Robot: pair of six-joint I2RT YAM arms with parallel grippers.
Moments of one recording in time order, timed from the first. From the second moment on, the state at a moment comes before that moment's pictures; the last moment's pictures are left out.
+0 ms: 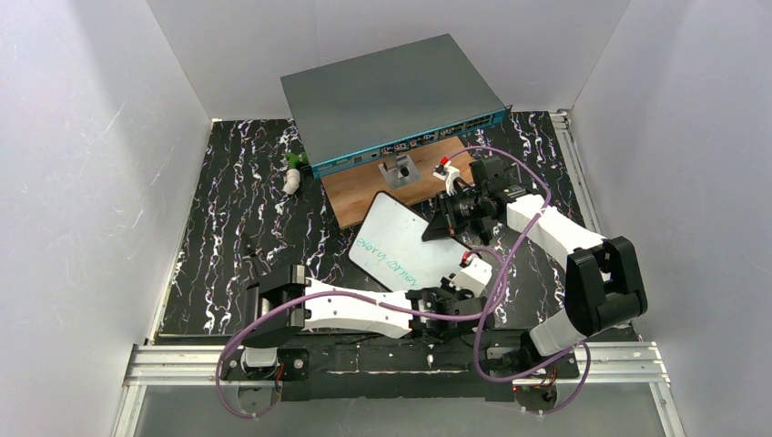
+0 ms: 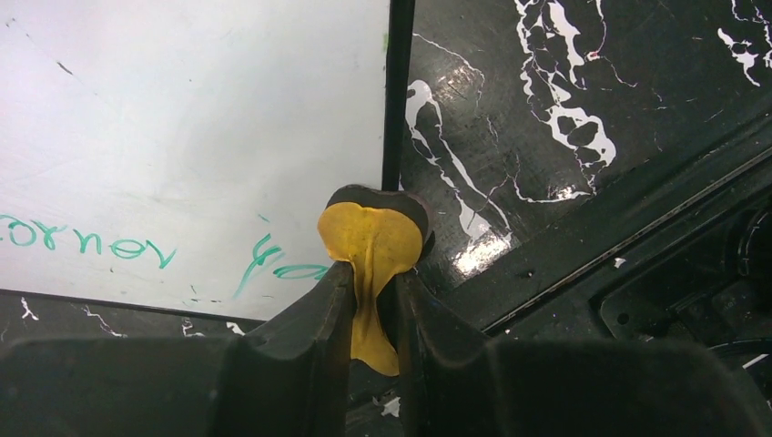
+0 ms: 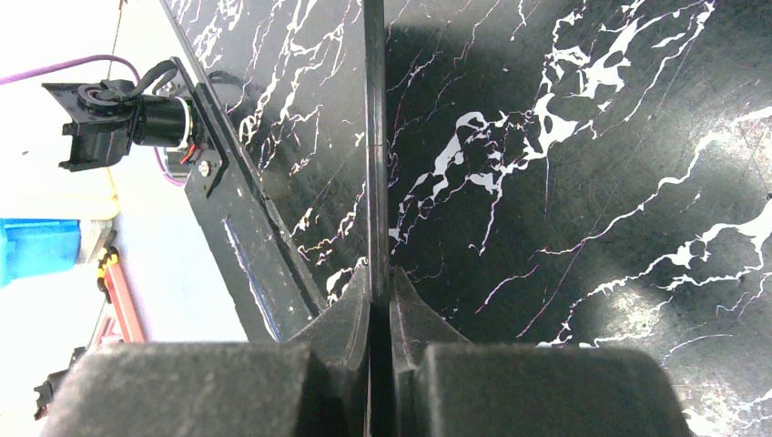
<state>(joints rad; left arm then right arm) -1.50 1.85 1.33 -0.46 -0.68 -0.67 0.40 1.52 1.03 -0.45 -0.85 0.07</state>
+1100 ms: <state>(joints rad) -1.48 1.83 1.27 -0.39 -0.58 -0.61 0.39 1.52 1.03 -0.44 -0.85 0.07</state>
